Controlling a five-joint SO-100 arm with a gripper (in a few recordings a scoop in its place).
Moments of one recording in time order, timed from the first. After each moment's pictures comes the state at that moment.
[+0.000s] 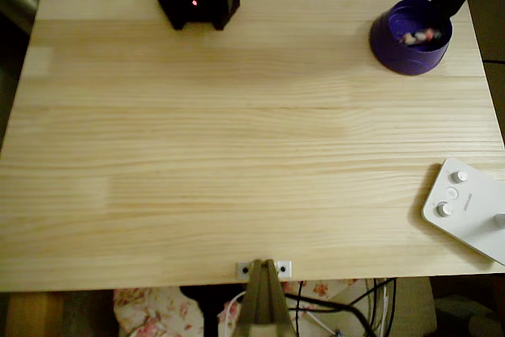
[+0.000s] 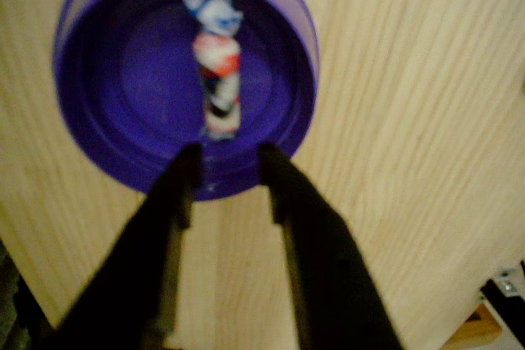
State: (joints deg) arm -76.4 65.8 53.8 75.0 -11.2
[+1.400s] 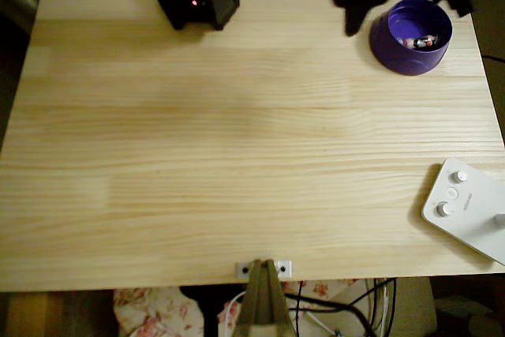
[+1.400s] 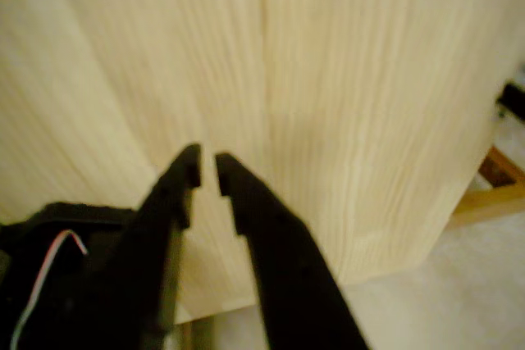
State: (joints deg) arm -49.2 109.3 91.2 86.7 -25.0
